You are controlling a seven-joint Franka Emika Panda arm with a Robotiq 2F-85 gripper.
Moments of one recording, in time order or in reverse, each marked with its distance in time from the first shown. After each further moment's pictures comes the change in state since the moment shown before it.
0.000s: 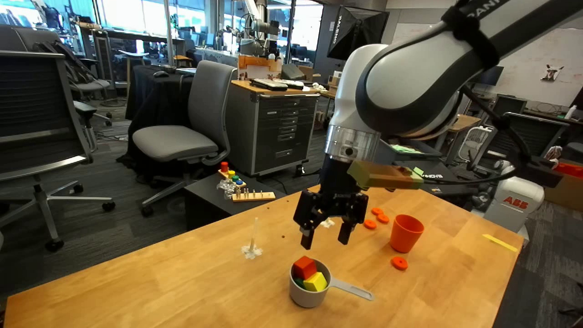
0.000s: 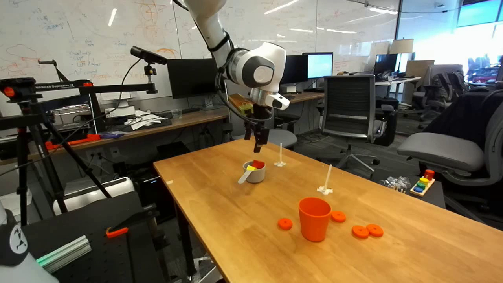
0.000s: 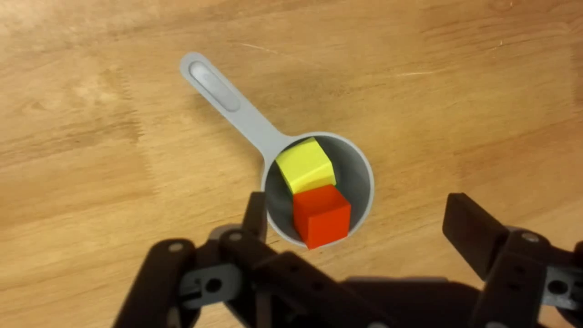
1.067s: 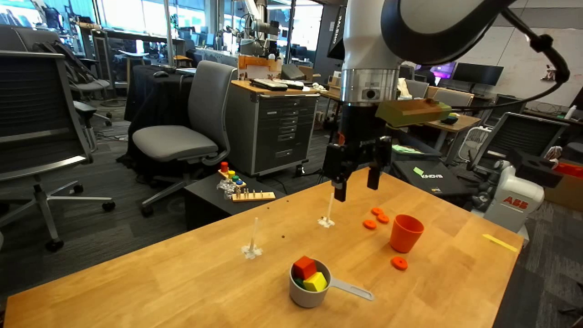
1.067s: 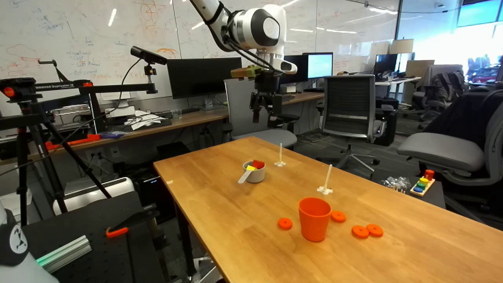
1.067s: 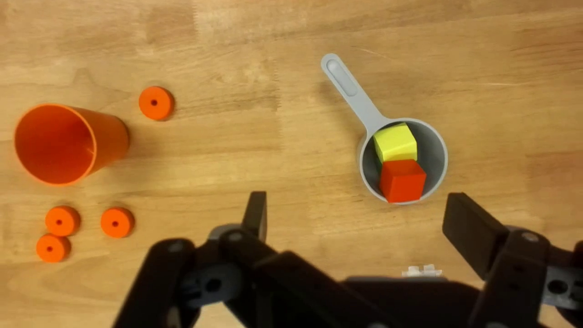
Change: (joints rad) arm 0.047 -0.148 -0.090 0.058 -0.240 -0.280 0.059
